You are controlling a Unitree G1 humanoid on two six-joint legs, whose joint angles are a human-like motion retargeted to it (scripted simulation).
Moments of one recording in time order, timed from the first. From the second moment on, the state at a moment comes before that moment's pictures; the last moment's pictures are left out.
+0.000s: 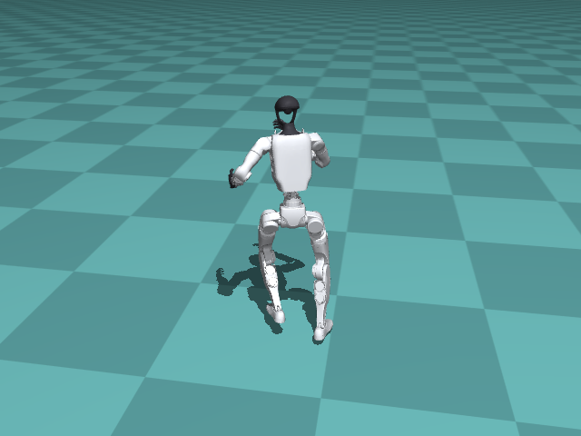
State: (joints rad) left arm 0.48 0.76 -0.05 -0.25 -0.77 -0.21 0.19; right arm -0.72 -0.55 0.45 -0.21 0.17 -0.22 -0.31; waist 0.21 0.00 0.17; left_leg -0.51 0.14 0.23 1.17 -0.65 0.16; right_leg -0.11 -0.26 -0.39 0.60 -0.43 0.03
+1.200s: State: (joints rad) left arm 1.01 0.95 0.32 -0.28 -0.75 -0.14 -0.02; right arm -0.71 -0.81 0.50 -0.70 0.17 -0.29 -0.34; waist 0.35 -0.22 0.12; left_leg -0.65 0.29 0.66 0.77 -0.61 0.16; right_leg 0.10 -0.41 -0.21 0.21 0.13 0.18
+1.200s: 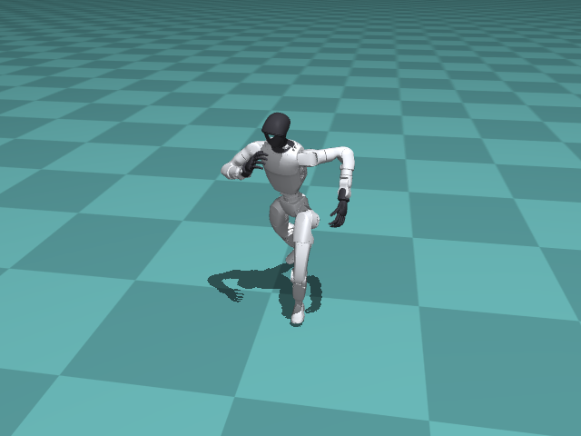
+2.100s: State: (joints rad) left arm 1.03 0.70 0.32 -0.38 -1.03 -0.09 -0.05; right arm -0.87 -0.56 0.69 -0.57 0.21 -0.17 -0.21; waist 0.51 -0.14 0.05; left_leg -0.72 0.24 0.54 1.21 -0.49 0.14; right_leg 0.07 -0.40 -0.06 0.19 0.15 0.13
